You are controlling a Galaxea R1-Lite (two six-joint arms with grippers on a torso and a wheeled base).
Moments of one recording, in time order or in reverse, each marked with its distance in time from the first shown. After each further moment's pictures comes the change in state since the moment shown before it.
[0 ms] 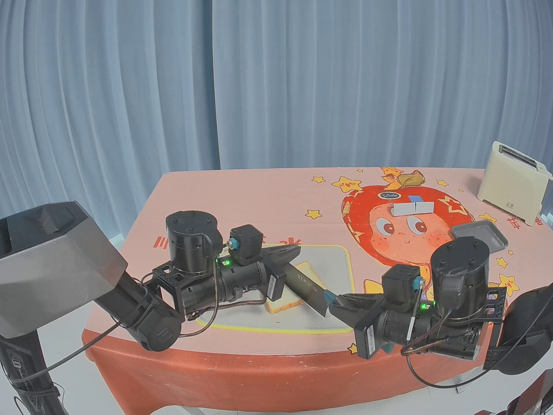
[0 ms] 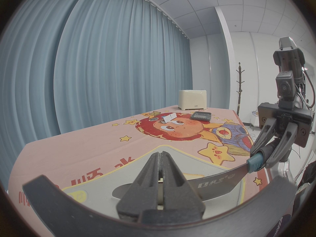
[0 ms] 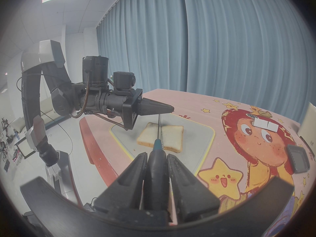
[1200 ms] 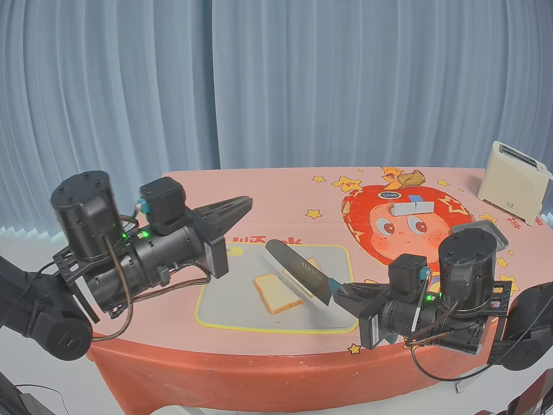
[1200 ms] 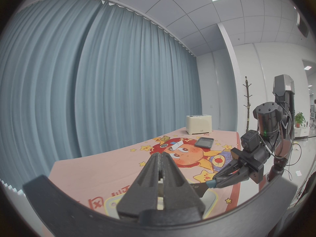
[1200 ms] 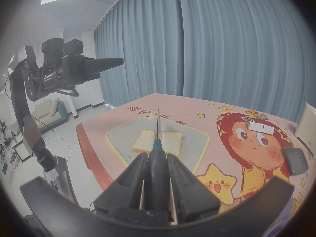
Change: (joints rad) left arm 0.021 -0.438 0.167 0.048 0.098 -0.052; right arm -0.020 -0.017 -0.010 -0.008 -0.020 0.001
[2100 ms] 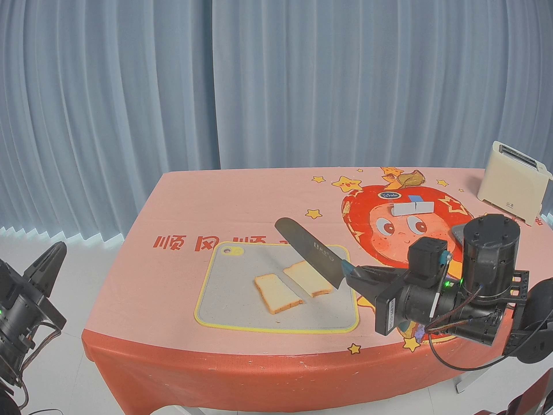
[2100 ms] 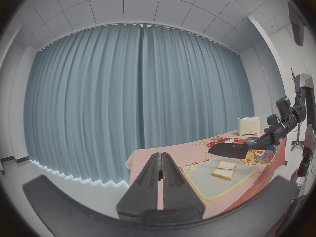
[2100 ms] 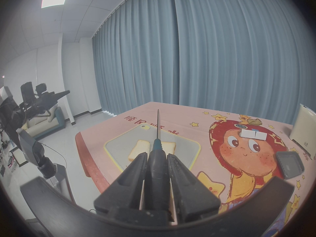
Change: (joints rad) left arm 0.495 -0.664 0.579 -0.016 0.046 0.003; right arm -0.027 -0.068 0.001 0.000 -0.009 -0.003
